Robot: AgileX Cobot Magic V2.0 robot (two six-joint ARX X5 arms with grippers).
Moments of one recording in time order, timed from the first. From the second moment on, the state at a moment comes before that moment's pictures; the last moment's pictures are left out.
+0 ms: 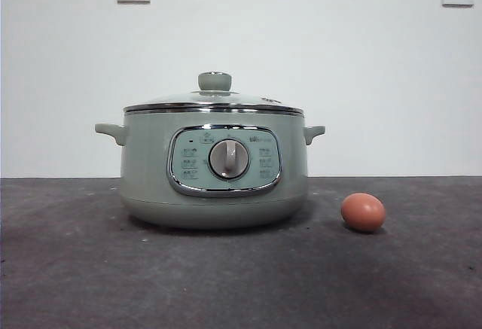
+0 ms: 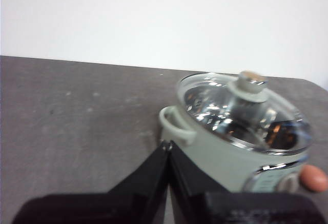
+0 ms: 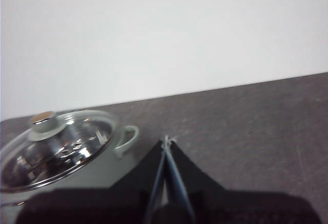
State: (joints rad) left arm 0.05 0.25 0.47 -0.36 0.32 -0.18; right arm 0.09 0.21 0.49 -0.32 -0.14 0.19
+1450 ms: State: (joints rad) left arm 0.05 0.61 1.03 -0.87 0.55 -0.03; right arm 0.09 0.70 1.11 -1.00 -0.39 -0.08
